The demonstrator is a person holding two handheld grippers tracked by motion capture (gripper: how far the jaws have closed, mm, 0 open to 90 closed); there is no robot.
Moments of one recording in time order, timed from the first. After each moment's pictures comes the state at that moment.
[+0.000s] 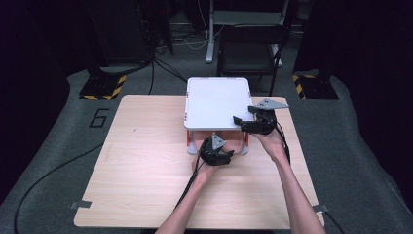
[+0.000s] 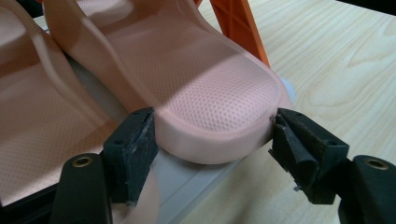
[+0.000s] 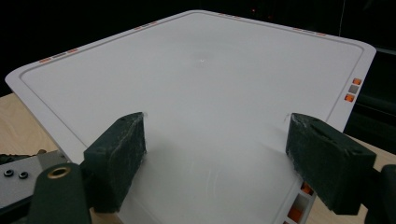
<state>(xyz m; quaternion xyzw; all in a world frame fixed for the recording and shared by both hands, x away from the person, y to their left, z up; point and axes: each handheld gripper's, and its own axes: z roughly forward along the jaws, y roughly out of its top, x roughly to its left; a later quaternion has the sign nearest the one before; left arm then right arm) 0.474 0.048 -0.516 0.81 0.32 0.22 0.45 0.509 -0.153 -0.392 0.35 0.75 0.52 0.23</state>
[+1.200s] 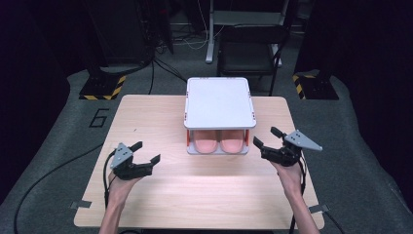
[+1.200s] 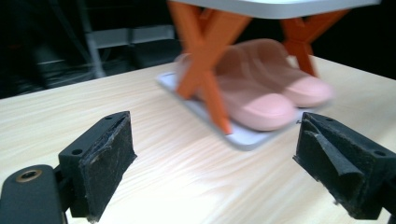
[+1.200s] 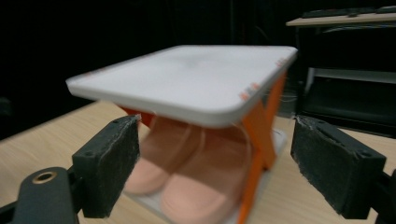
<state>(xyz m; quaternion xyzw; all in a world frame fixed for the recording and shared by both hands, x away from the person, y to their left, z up) 0.381 0.307 -0.466 0.69 0.38 0.28 0.55 0.407 -0.208 -0.422 0.39 0.65 0.59 0.28</state>
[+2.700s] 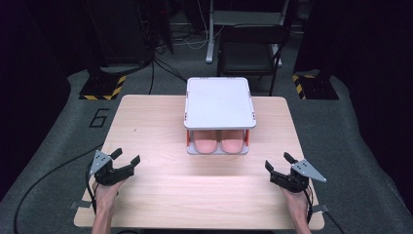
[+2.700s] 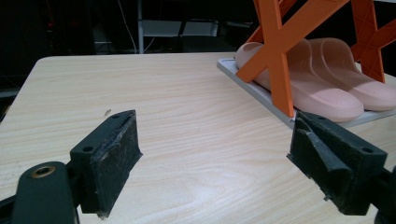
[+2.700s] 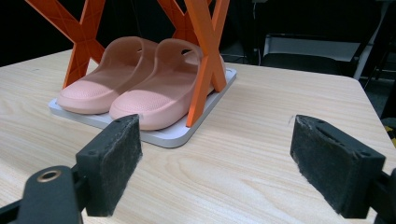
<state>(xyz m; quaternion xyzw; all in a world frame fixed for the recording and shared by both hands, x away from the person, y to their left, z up) 0.373 0.353 -0.493 0.64 0.46 0.29 0.54 0.363 -0.242 -0.499 0.43 0.65 0.53 0.33</state>
